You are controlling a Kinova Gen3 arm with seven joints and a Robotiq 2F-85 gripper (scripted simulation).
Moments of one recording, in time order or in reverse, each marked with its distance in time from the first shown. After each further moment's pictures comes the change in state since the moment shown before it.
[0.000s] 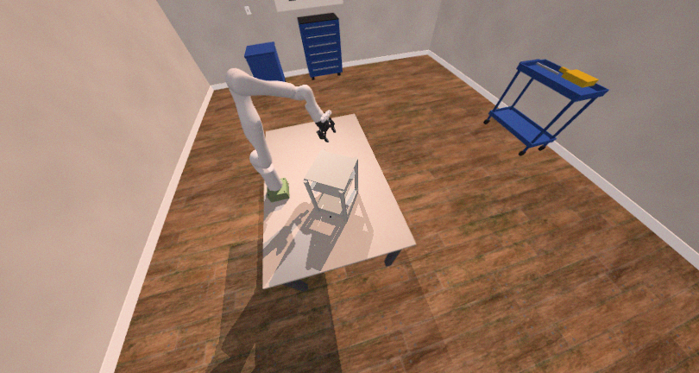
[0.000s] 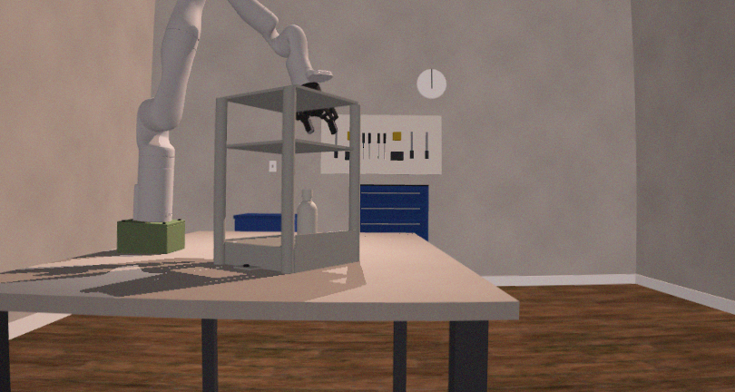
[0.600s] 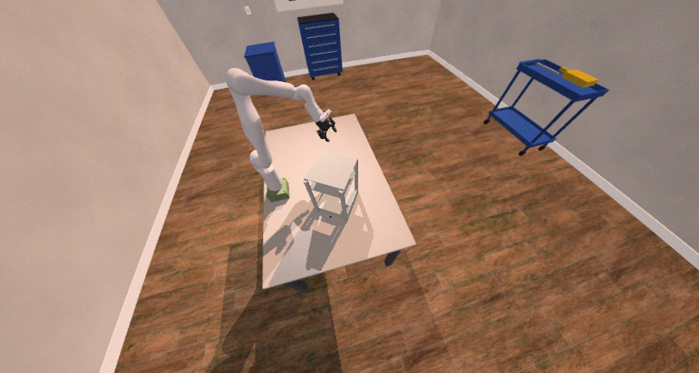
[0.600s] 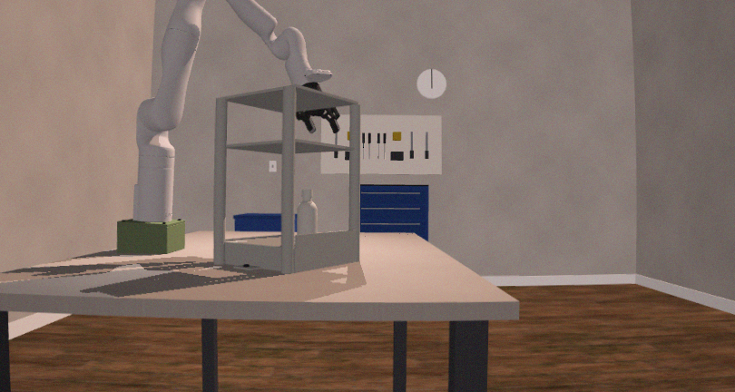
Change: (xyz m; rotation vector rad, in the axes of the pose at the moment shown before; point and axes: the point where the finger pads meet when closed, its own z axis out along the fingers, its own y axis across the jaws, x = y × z) arm 0.005 -0.003 -0.001 0.005 0.056 0.021
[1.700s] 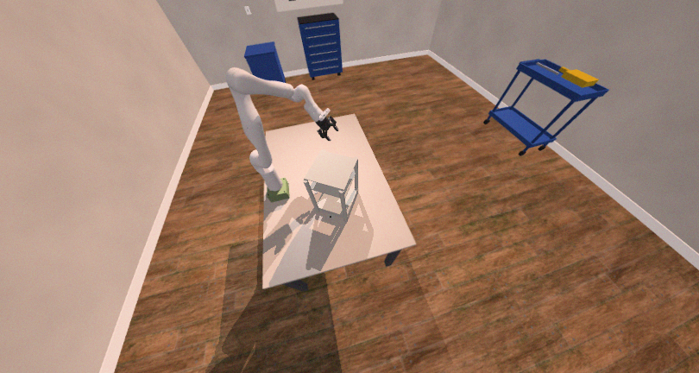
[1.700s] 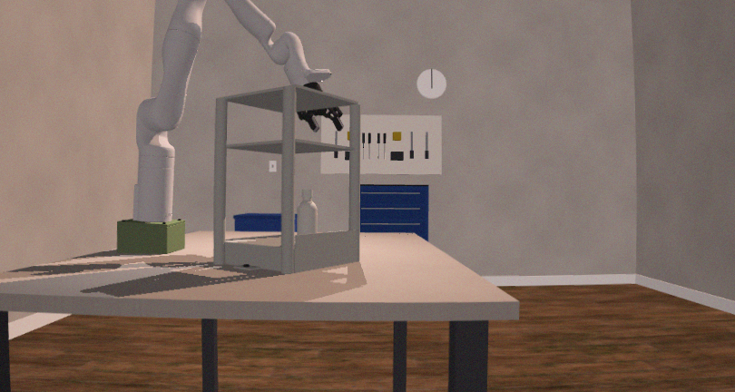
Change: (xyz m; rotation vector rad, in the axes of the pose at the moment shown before) arm 0.009 -0.007 -0.001 0.012 0.098 0.037
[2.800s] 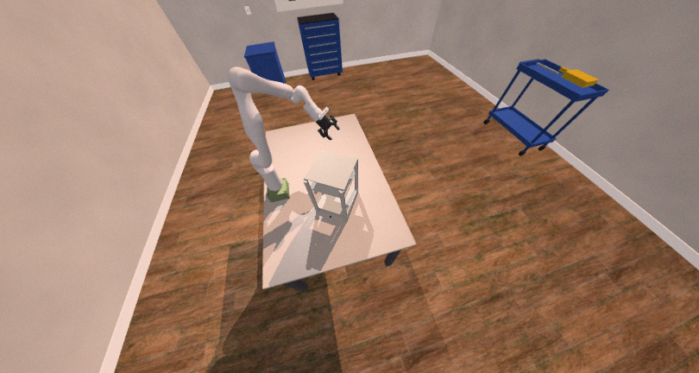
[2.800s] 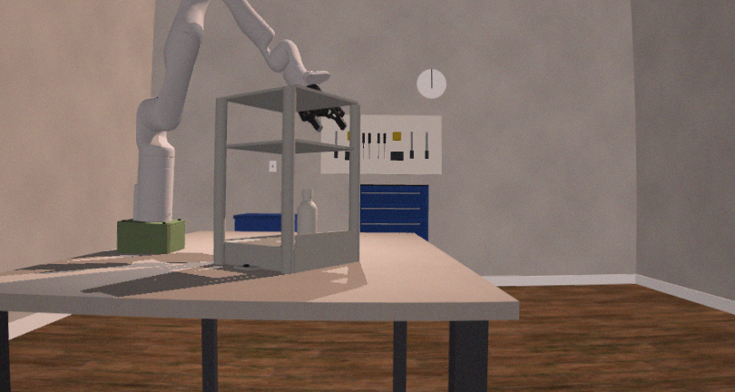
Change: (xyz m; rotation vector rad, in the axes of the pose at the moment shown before) arm 0.004 -0.010 0.001 0.014 0.107 0.024
